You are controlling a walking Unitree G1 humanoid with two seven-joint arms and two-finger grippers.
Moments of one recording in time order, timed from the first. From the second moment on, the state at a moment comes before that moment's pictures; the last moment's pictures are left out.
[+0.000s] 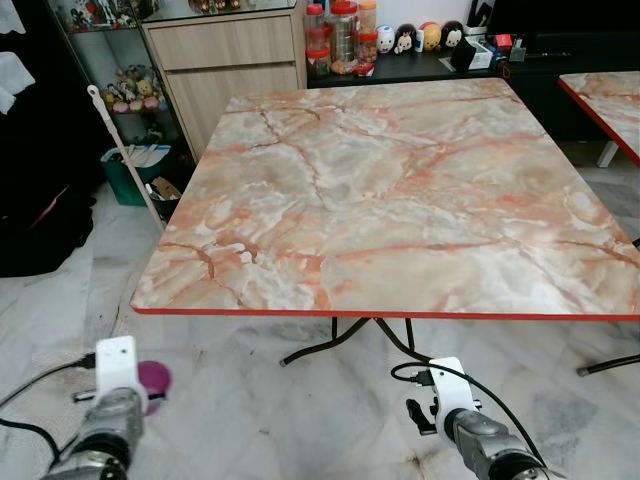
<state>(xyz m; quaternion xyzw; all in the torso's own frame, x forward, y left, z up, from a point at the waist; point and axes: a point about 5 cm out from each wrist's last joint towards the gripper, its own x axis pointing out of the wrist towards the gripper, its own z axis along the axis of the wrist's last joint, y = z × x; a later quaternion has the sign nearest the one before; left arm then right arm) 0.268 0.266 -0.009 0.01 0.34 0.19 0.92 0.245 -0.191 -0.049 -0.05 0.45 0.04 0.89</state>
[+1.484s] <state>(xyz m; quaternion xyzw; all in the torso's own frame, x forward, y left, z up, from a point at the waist) 0.255 0.197 -0.039 -0.01 0.35 0.06 0.93 0.249 -0.195 -0.045 -0.03 0.42 0.01 0.91</state>
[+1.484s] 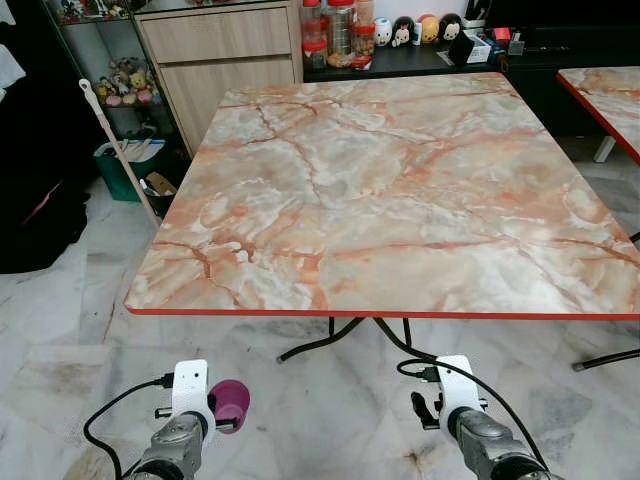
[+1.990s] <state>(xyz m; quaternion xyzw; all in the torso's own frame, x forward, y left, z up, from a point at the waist) 0.260 0.200 -0.034 -0.01 0.34 0.07 0.94 0.251 -0.193 -0.044 -0.04 0.42 0.00 0.91</state>
